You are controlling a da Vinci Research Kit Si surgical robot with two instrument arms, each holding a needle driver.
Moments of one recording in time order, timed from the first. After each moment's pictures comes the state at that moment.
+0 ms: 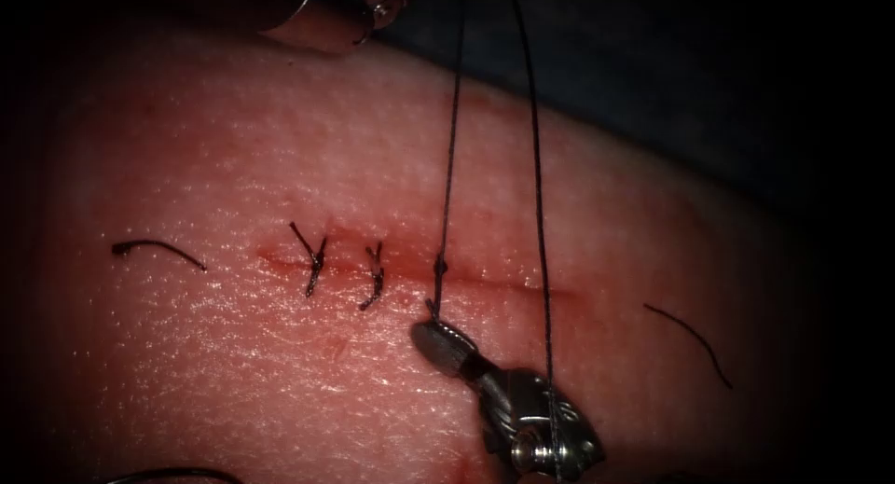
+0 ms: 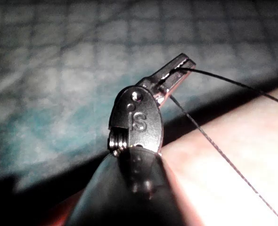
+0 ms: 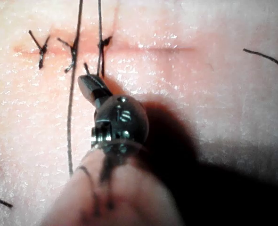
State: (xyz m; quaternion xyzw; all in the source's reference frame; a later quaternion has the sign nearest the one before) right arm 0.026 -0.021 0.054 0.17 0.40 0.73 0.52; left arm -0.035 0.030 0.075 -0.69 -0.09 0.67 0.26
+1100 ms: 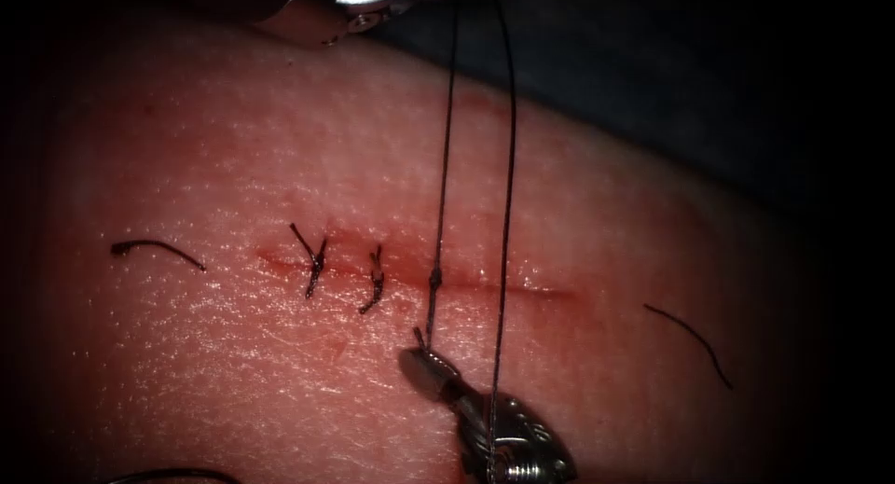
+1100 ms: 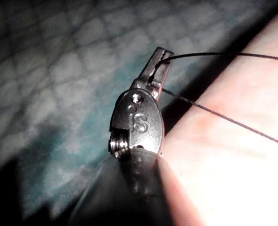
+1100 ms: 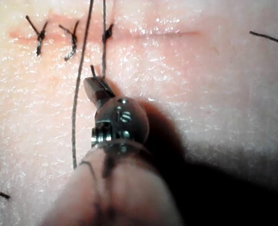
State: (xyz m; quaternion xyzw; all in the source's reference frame) right arm 0.027 -0.024 0.055 0.18 0.36 0.74 0.53; left arm -0.034 0.030 0.078 -0.63 -0.03 0.73 0.24
